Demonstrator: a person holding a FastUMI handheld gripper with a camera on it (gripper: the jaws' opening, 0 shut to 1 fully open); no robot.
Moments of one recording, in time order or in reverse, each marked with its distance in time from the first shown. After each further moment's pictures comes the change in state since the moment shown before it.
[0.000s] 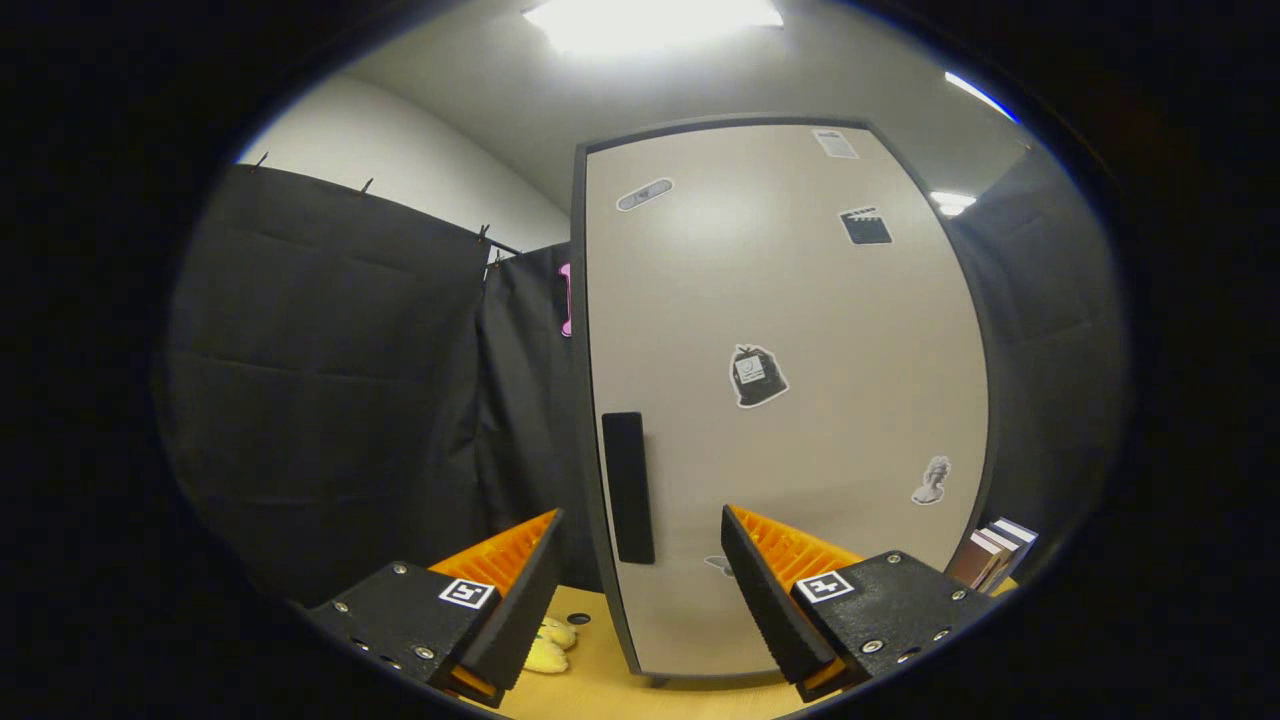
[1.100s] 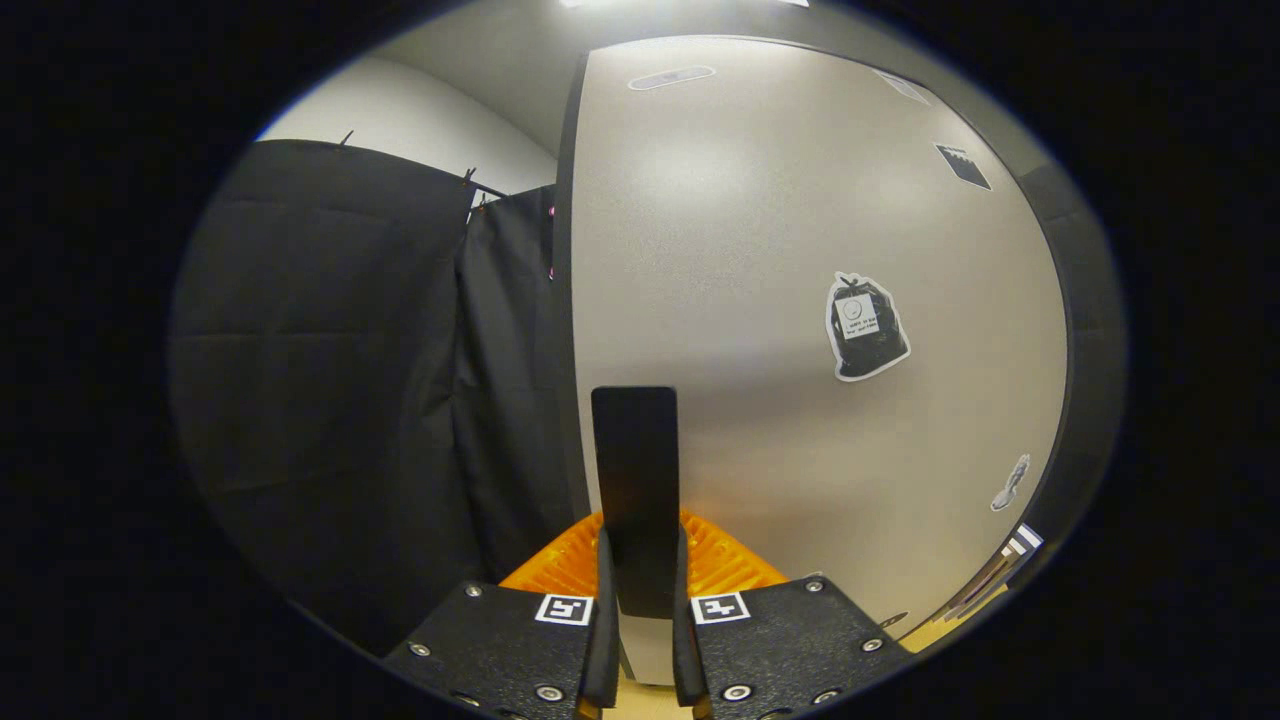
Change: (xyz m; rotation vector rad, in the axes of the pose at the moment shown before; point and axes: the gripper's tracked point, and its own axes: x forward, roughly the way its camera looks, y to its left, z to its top) arm 0.074 0.008 -0.027 -0.007 0.160 -0.015
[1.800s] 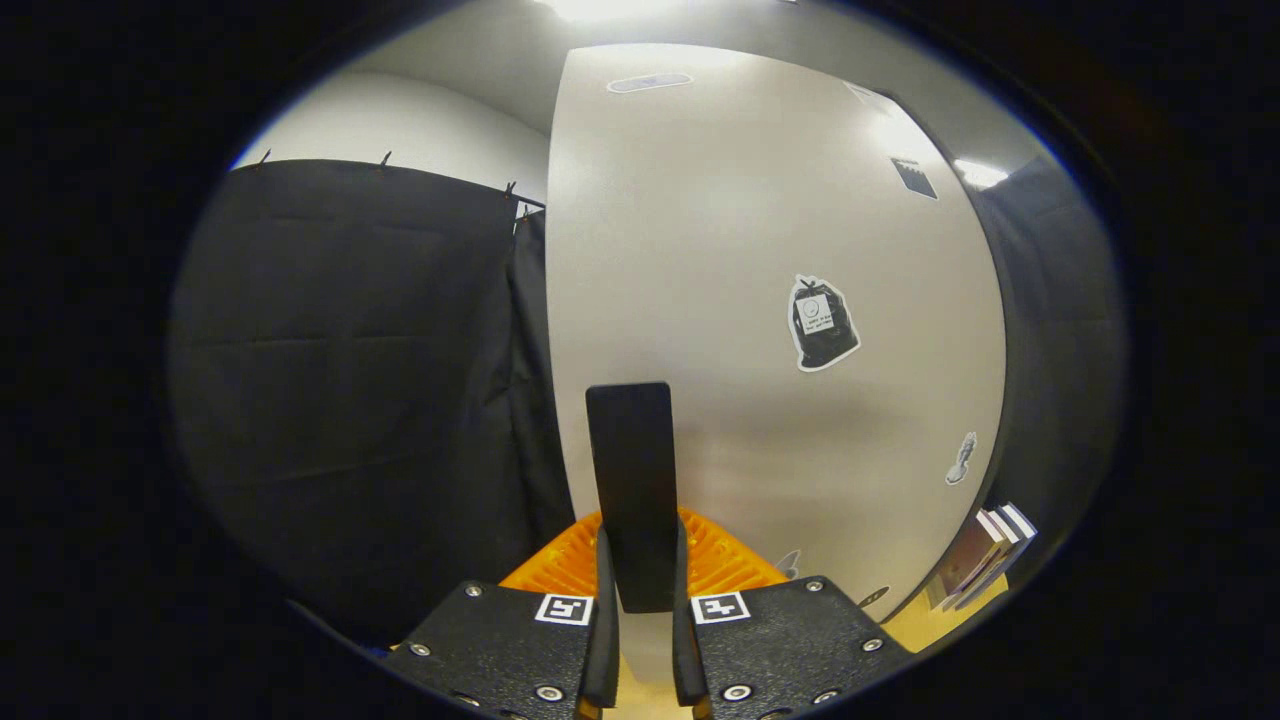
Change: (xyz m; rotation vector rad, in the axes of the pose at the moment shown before) arm -0.055 -0.004 0.000 0.006 0.016 0.135
